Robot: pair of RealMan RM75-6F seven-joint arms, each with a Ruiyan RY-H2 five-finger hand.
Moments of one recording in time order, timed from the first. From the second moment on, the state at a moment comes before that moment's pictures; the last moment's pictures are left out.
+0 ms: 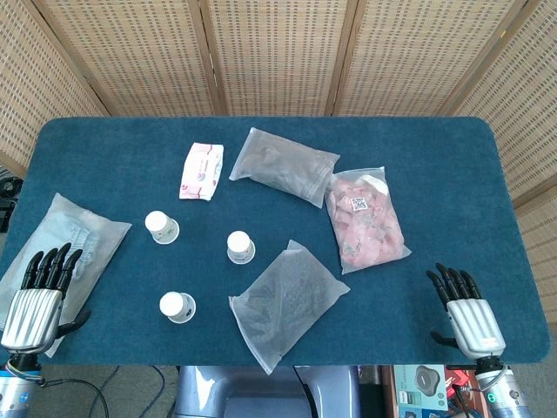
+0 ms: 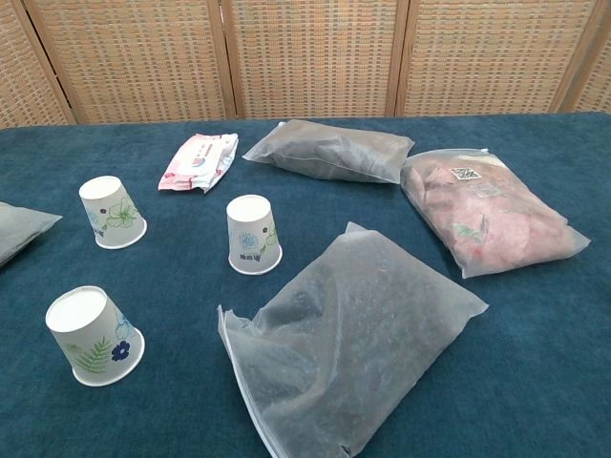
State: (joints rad) left arm -0.07 -1.20 0.00 -1.78 1.56 1.54 0.35; right arm 0.12 -1.18 -0.02 -1.70 -1.51 1.35 -0.22
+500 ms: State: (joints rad) left arm -0.06 -1.19 -0.01 -1.78 1.56 1.54 0.34; right arm 0.12 -1.18 -0.01 -1.70 -1.52 1.37 -0.22
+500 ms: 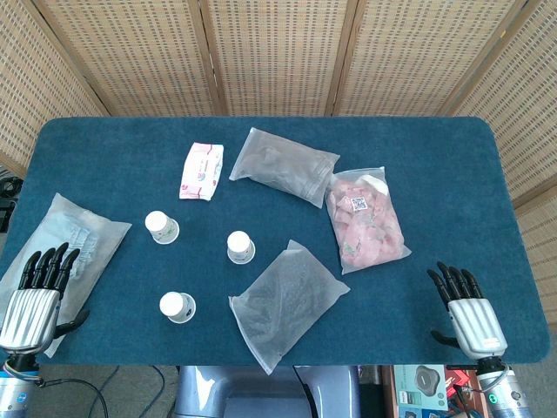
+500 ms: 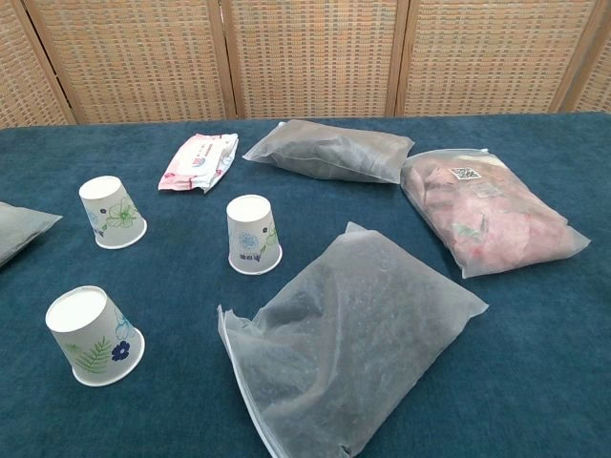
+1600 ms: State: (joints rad) left arm -0.17 -1.15 0.01 -1.88 1.57 1.32 0.47; right arm 0.09 -1.19 0.02 -1.68 -1.56 1.48 -0.15
